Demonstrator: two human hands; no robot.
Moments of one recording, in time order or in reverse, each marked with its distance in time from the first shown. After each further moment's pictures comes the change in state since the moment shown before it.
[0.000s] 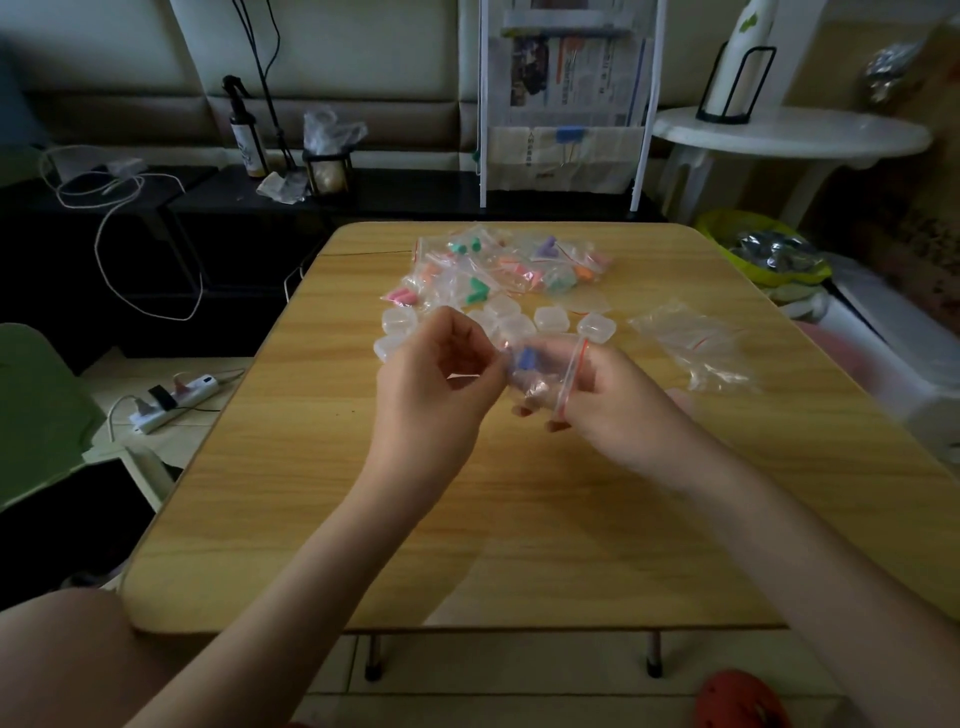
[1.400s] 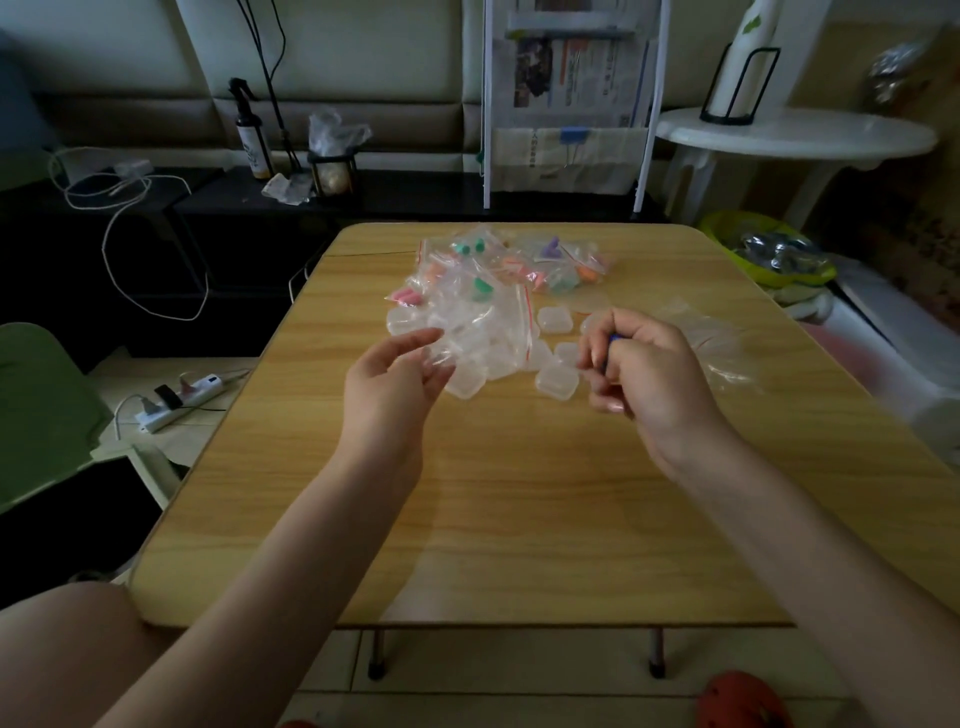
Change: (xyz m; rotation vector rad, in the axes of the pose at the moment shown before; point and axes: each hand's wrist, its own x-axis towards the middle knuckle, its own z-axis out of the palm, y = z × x) left_hand 0.017 -0.016 -0.011 -0.547 0.263 -0.573; right_hand 0.004 0.004 -0.013 0.274 0.392 0.095
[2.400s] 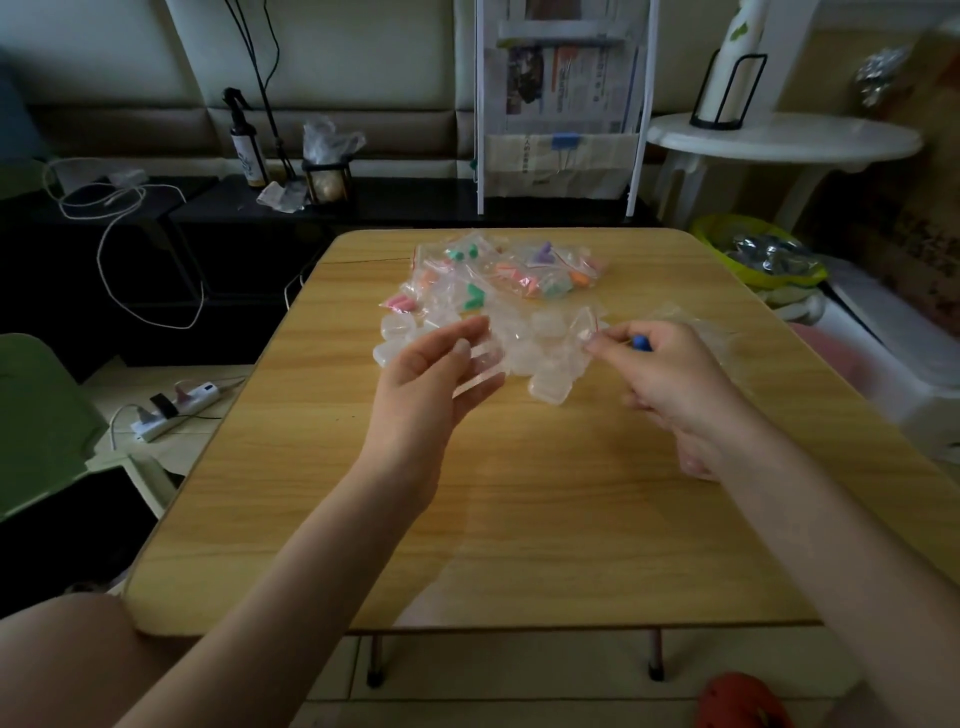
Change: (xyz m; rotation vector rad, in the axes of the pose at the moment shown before) left_hand -0.020 -0.001 0.012 0.018 -0.297 0.071; right_hand 0.015 0.006 -0.023 -0.315 0.107 0.113
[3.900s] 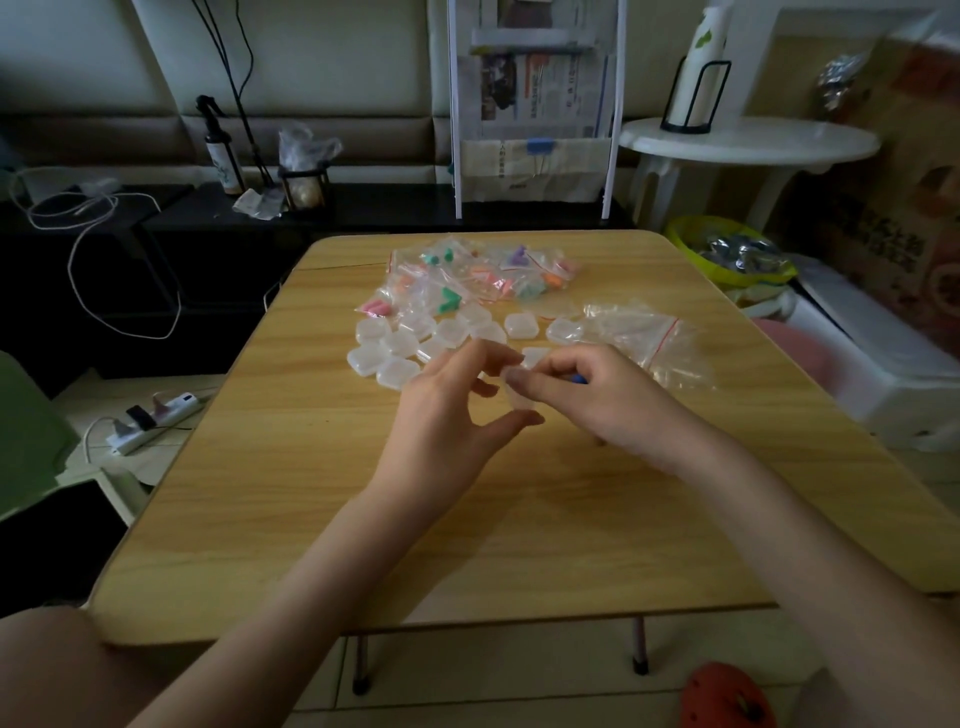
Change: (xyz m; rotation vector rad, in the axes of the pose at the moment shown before) left_hand -0.002 -0.021 0.008 0.953 -0.209 0.717; right_hand -0.016 -0.001 -0.001 -0.269 -0.343 -0.282
